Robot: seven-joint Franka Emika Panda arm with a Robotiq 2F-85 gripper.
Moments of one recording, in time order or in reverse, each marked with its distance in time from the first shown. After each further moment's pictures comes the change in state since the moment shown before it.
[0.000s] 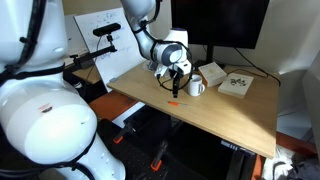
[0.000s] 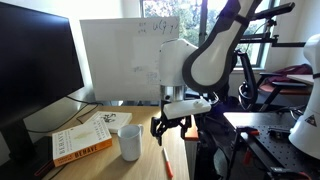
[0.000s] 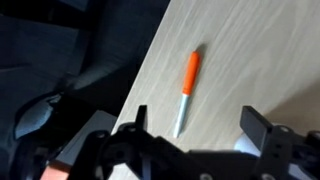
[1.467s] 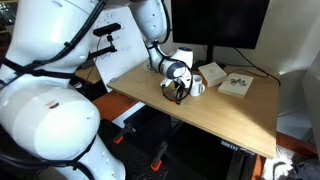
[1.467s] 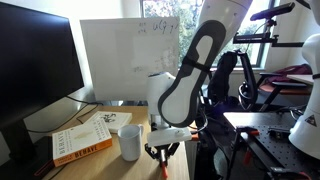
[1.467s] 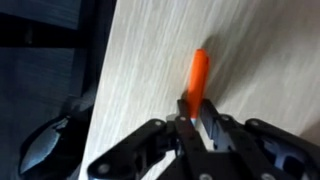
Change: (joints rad) arm 0.081 0.319 -0.068 0.232 0.193 0.024 0.012
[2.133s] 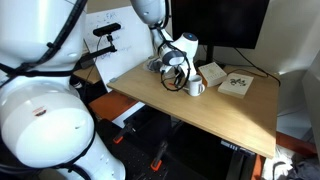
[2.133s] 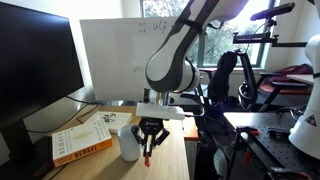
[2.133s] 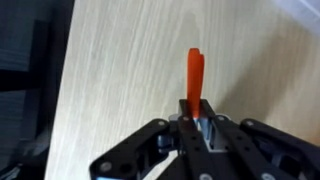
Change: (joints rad) arm -0.152 -0.156 0.171 -0.015 0.317 0.000 -0.219
